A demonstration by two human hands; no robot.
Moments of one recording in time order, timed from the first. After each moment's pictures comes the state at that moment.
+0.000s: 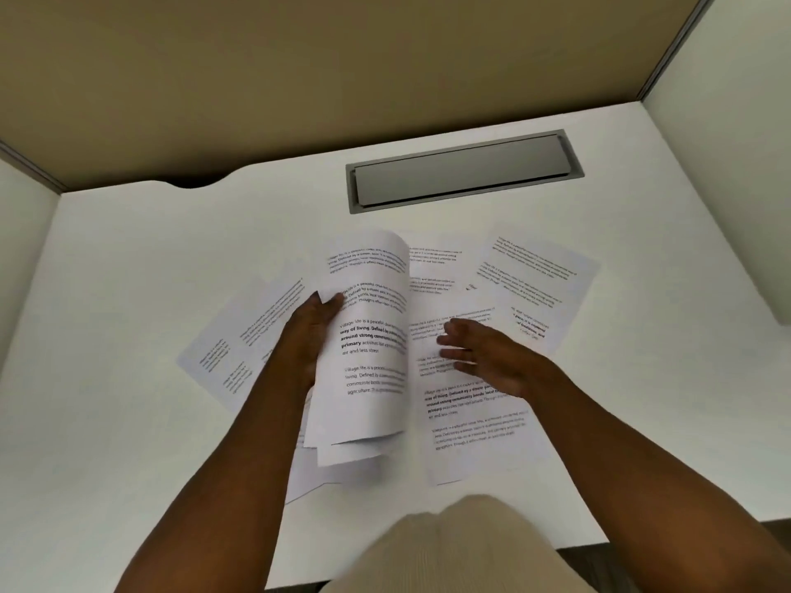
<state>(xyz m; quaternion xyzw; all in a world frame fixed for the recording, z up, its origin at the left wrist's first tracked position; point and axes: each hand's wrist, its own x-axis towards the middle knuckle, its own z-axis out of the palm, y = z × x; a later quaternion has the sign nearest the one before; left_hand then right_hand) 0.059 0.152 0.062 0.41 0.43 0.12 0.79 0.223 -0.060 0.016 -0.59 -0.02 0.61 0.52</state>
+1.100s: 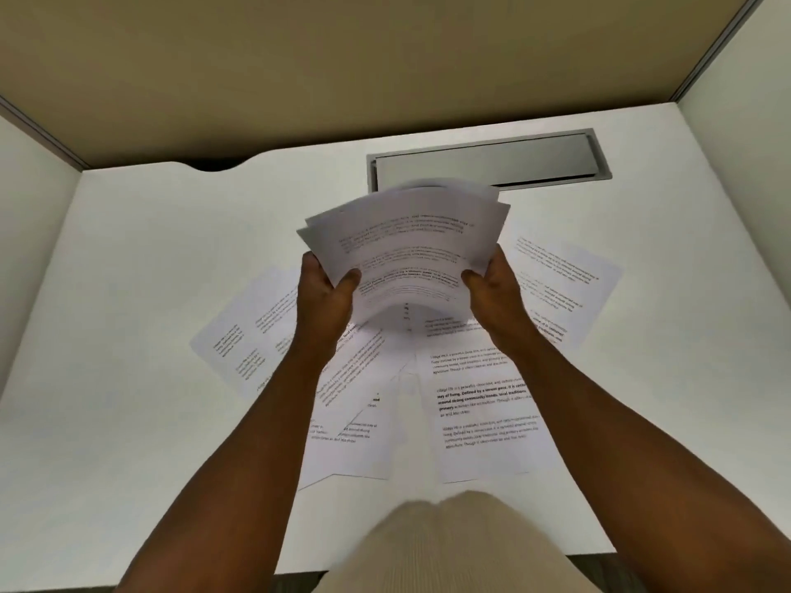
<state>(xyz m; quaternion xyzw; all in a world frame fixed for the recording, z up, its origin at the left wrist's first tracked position) 0.072 0.153 0.086 0.63 0.42 0.26 0.61 0.223 0.005 0.072 -0.73 -0.17 0.30 0.59</state>
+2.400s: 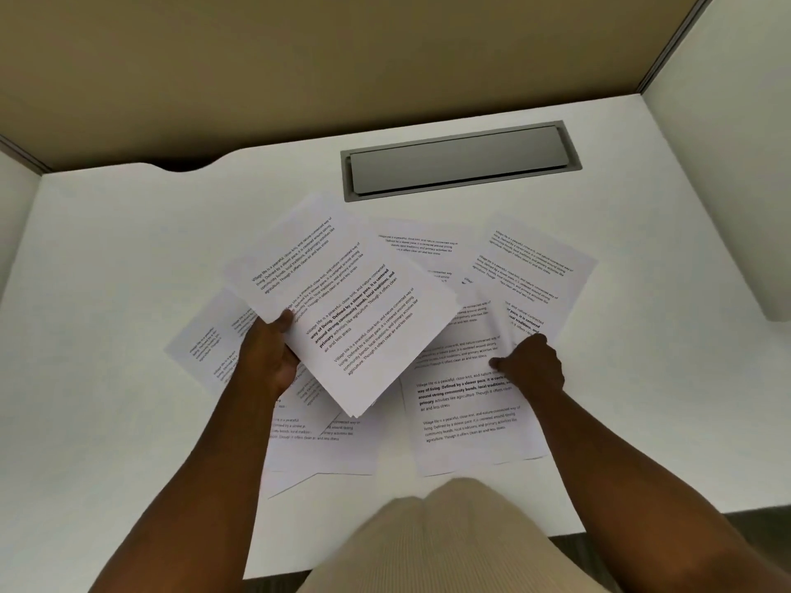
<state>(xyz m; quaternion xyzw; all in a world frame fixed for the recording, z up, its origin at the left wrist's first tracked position) 0.013 0.180 0.023 0.31 0.56 0.20 0.74 0.232 -0.100 -0.027 -0.94 0.04 0.31 0.15</state>
